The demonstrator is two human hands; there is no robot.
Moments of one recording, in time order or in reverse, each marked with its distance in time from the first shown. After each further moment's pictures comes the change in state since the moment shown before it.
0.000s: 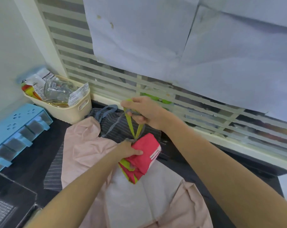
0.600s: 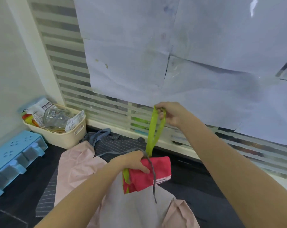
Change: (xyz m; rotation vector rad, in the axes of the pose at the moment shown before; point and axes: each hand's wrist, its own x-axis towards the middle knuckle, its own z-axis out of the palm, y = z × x) left_hand -0.030 0.076 -0.014 0.421 -0.163 0.292; right_hand -0.034 -0.049 -0.074 0.409 0.512 0.092
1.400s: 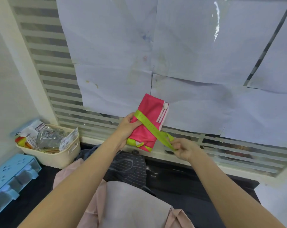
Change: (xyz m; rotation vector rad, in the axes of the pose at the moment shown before) left_hand -0.022 0.077 -0.104 -1.149 0.537 0.292; right_hand -0.014 0.055 -0.090 0.528 0.112 0.224
